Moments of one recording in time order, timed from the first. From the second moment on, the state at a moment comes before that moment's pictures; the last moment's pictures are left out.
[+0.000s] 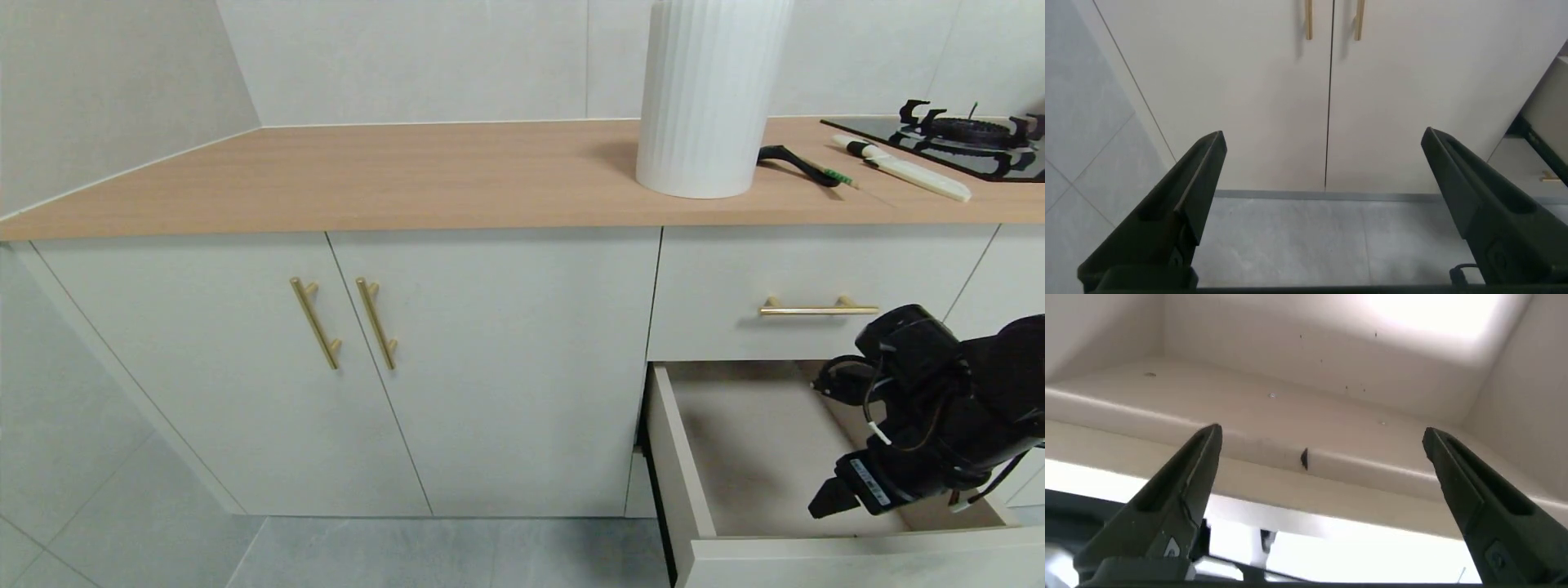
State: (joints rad) left arm 0.00 0.00 0.00 0.00 0.02 0.00; right arm 0.21 1.75 -0.96 0.47 -0.04 -0.05
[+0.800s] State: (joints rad) left arm 0.00 0.00 0.00 0.00 0.02 0.00; right arm 0.31 1.75 -0.87 0.62 -0.08 -0.13
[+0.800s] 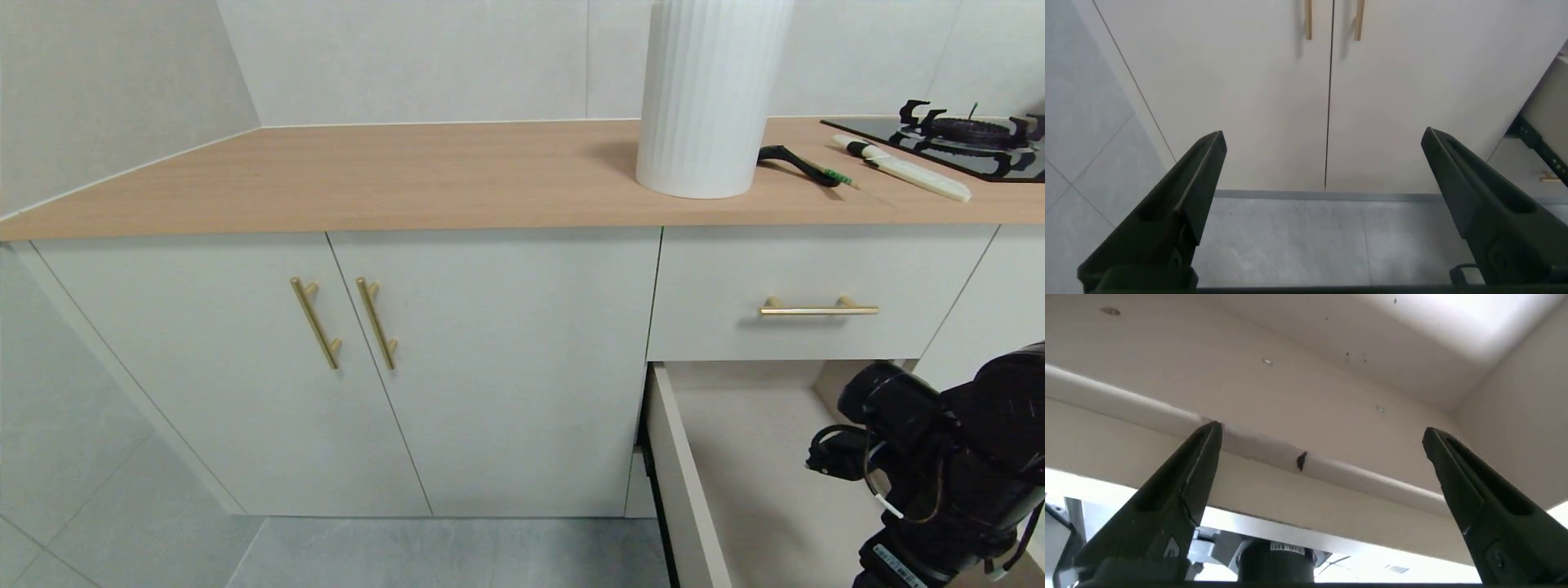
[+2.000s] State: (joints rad) left arm 0.00 0.00 0.00 0.00 0.02 0.00; right arm 0.24 1.25 -0.89 0.23 -0.05 0.01
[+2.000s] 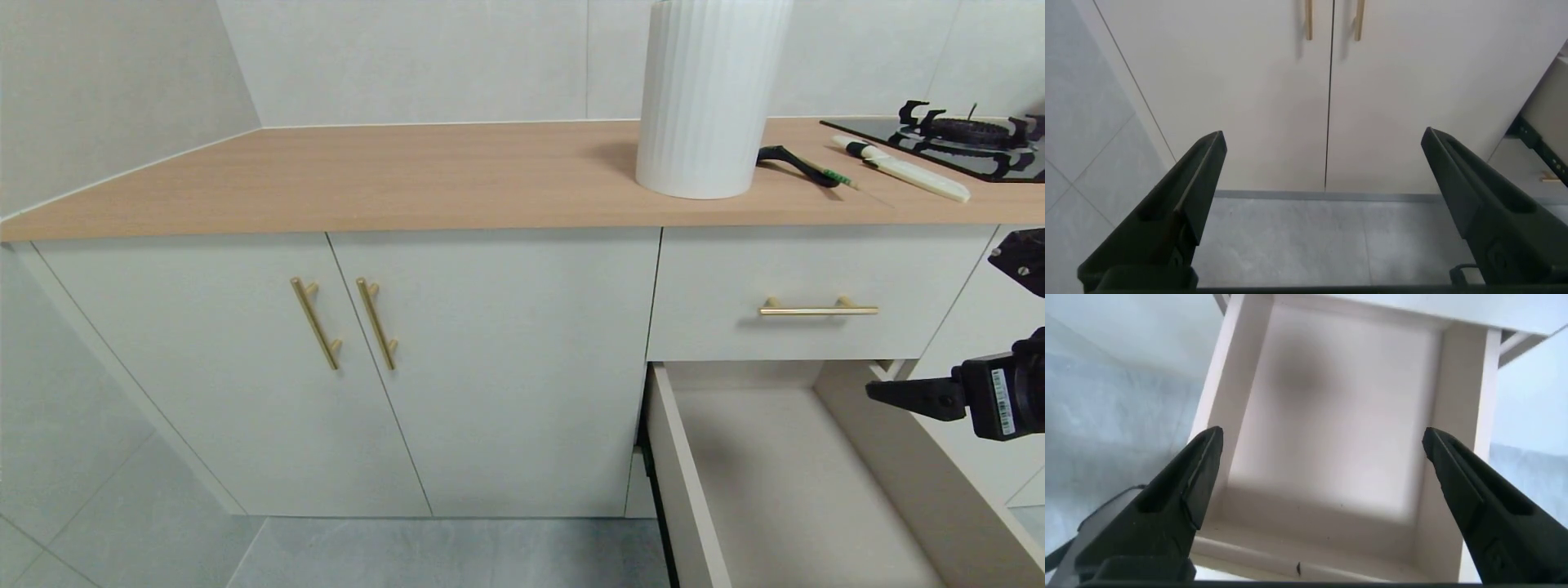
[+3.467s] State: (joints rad) left arm 0.00 0.00 0.00 0.00 0.02 0.00; right arm 0.19 1.33 -1.04 0.19 -0.06 0.05
